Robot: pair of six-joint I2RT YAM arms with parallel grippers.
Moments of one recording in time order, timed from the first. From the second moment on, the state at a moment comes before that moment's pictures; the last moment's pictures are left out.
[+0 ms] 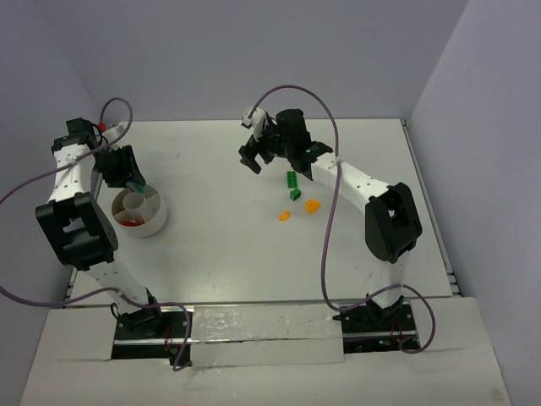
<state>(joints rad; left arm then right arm) 0.33 1.82 1.60 -0.98 0.40 0.13 0.56 1.87 1.54 -0.07 -0.37 -0.36</state>
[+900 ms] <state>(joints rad) 0.31 1.82 1.77 -0.97 0.43 0.14 0.51 1.87 1.54 -0.10 -0.35 -0.34</state>
